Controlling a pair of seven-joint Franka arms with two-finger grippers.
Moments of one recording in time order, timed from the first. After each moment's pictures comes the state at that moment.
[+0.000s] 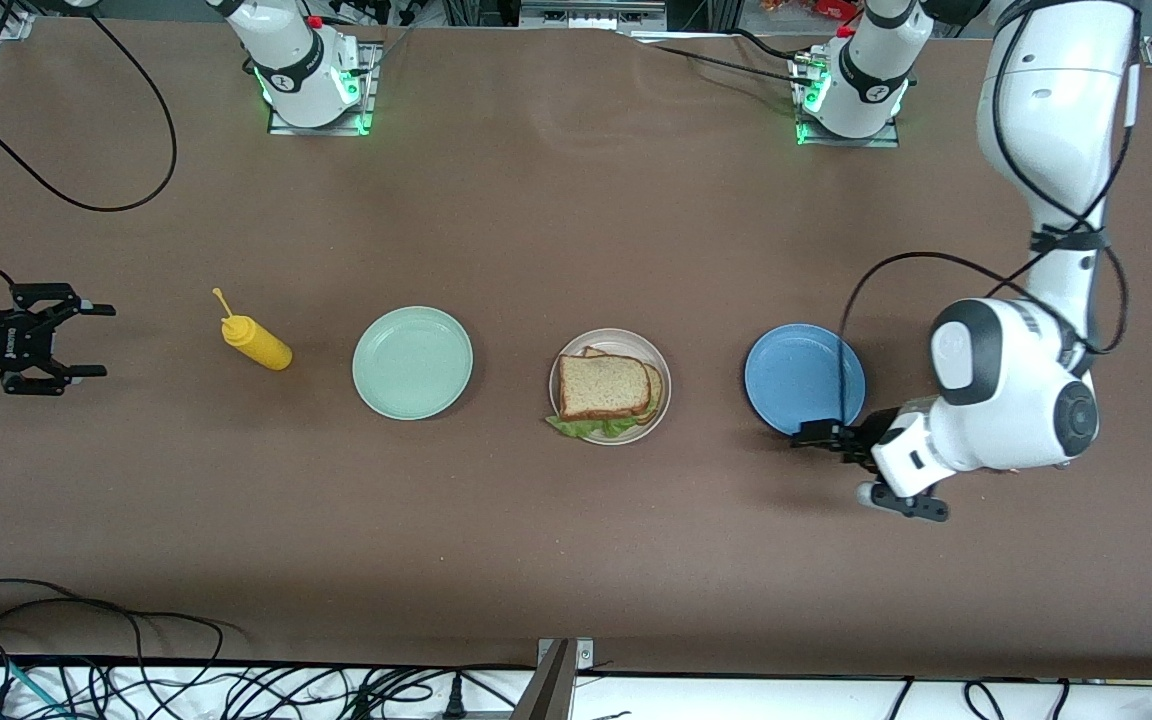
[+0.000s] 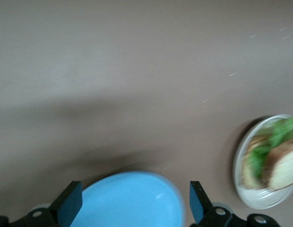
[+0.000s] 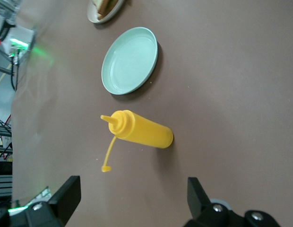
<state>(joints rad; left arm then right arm) -0.15 0.68 0.09 -1.41 -0.39 1.98 0.28 -0.17 0.60 -0.29 -1.34 0.57 1.37 -1.40</state>
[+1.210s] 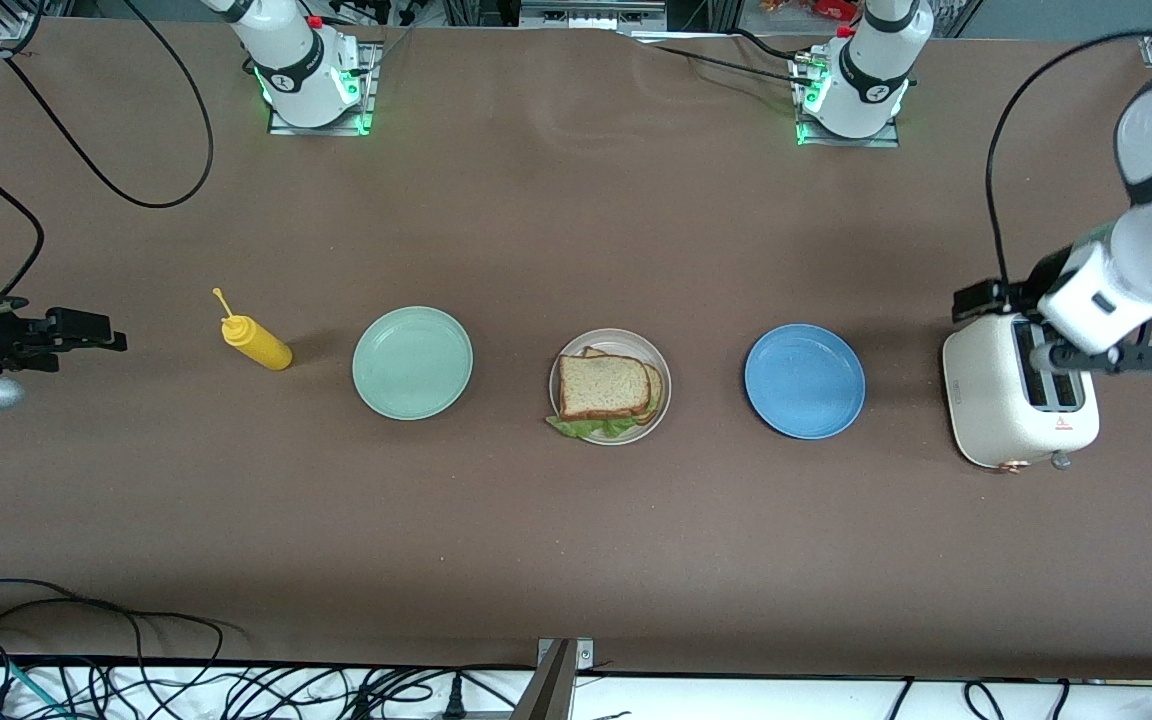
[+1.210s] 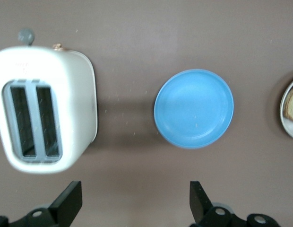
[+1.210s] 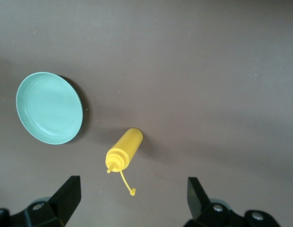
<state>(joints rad) -0.06 0.09 0.05 -1.73 -0.03 1.66 -0.01 0.10 0.42 -0.28 -1.32 0.20 1.56 -0.41</state>
